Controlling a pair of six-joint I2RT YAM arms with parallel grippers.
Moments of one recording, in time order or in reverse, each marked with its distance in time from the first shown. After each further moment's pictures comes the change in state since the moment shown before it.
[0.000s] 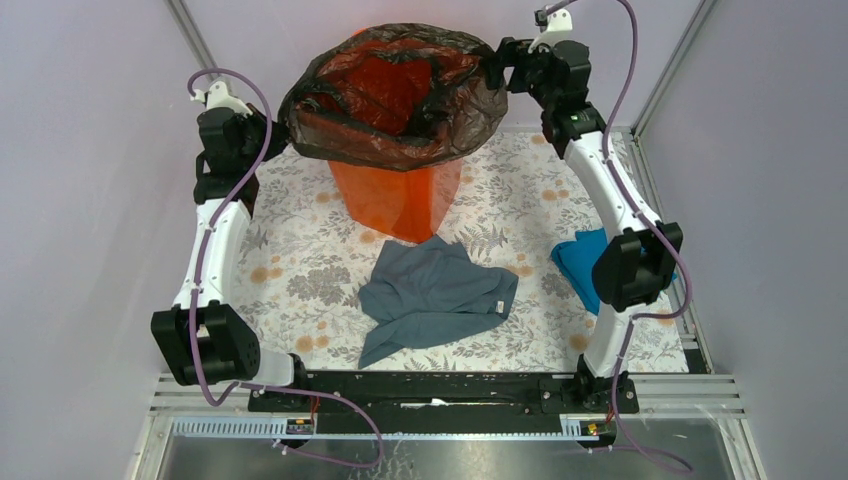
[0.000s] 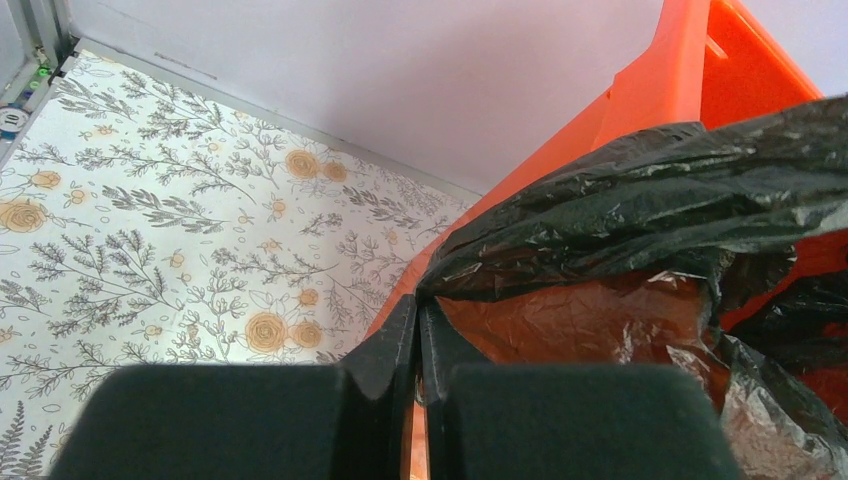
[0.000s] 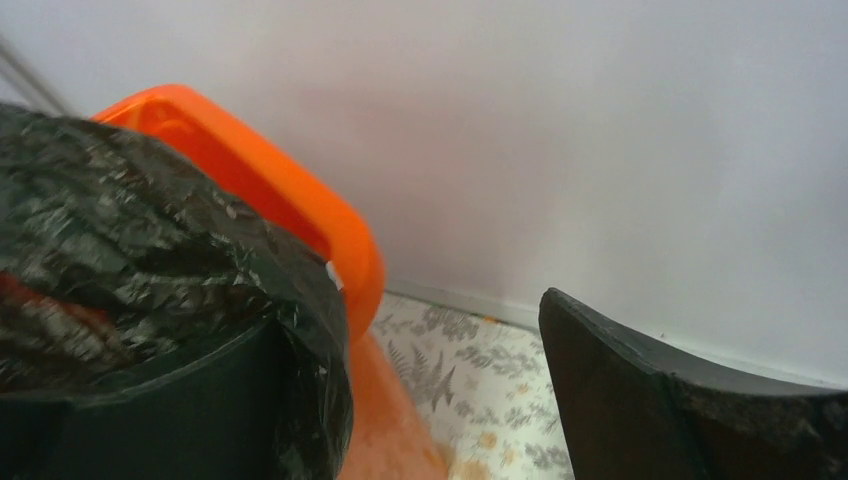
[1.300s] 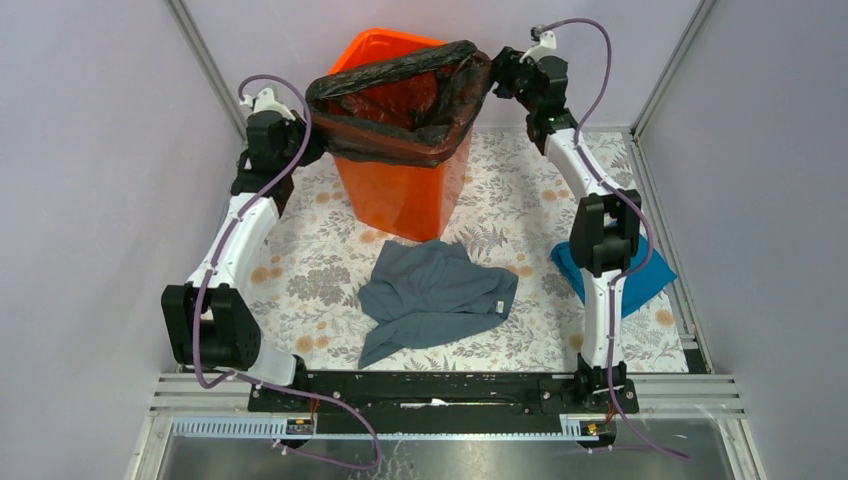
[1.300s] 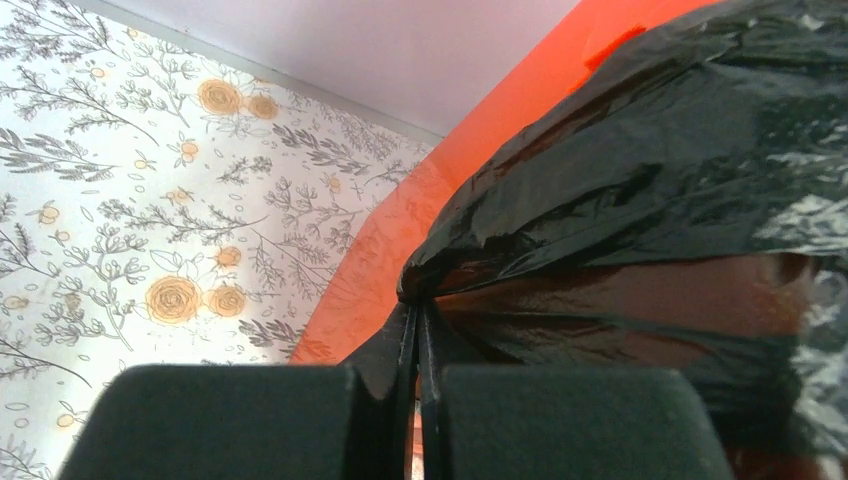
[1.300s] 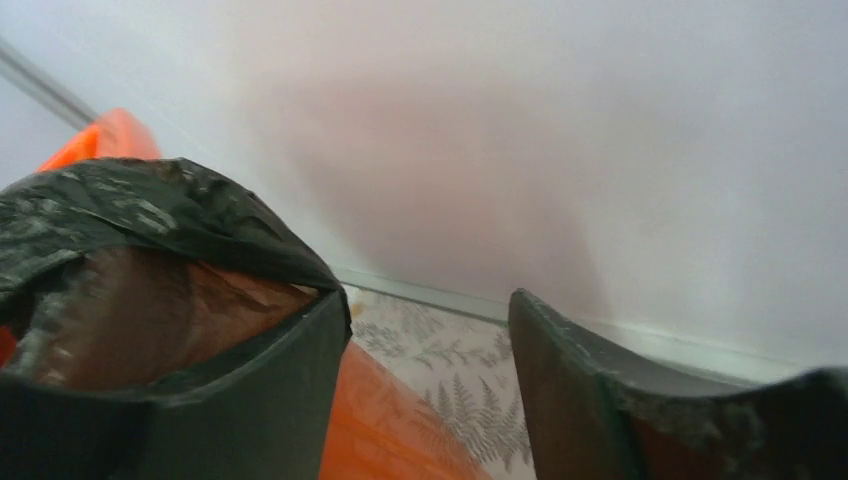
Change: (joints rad) left arm -0.167 0.076 -0.037 0.049 -0.053 -0.065; right arm -0.037 0.328 0.124 0.276 -0.182 0.297
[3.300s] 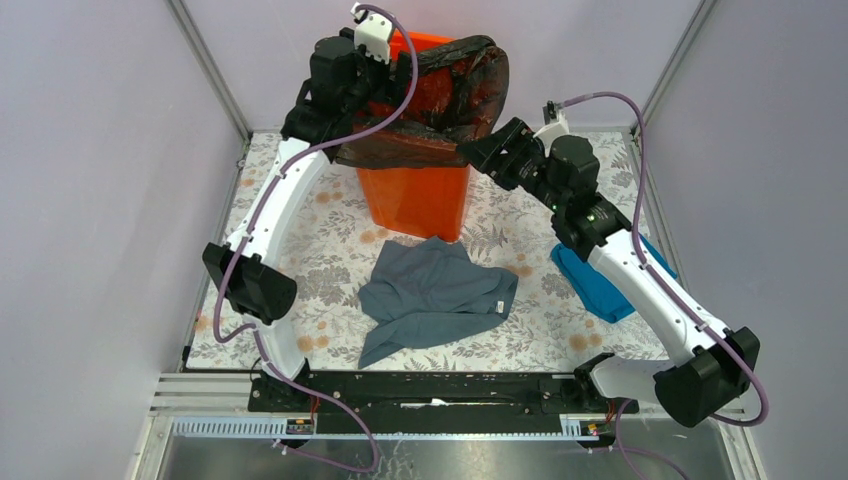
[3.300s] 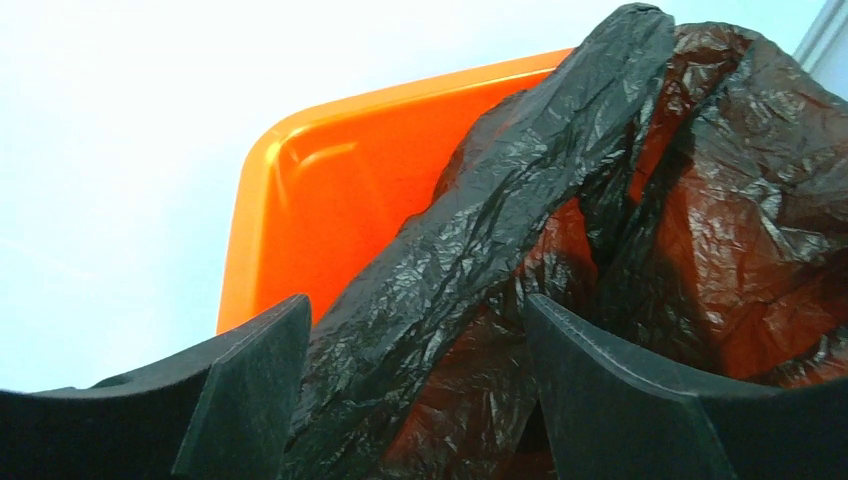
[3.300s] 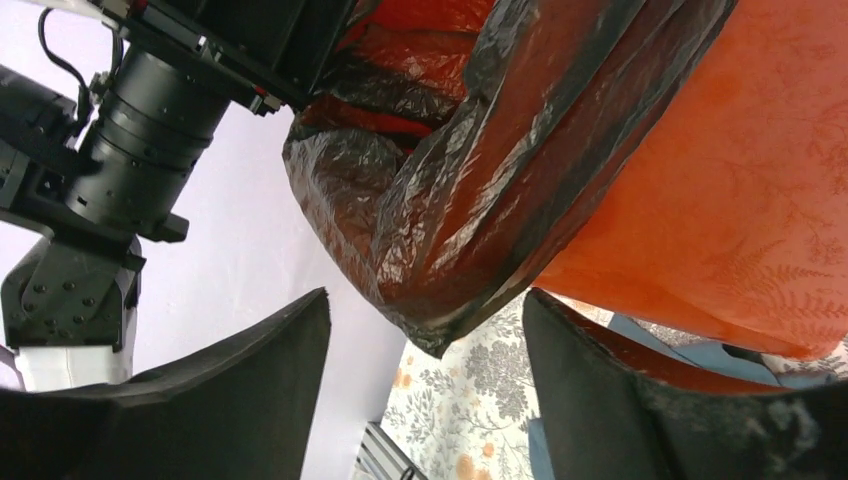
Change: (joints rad) left arm -0.349 0.343 0.777 -0.258 -0.095 0.691; right arm 0.279 -1.014 -0.876 -0.302 0.150 0.427
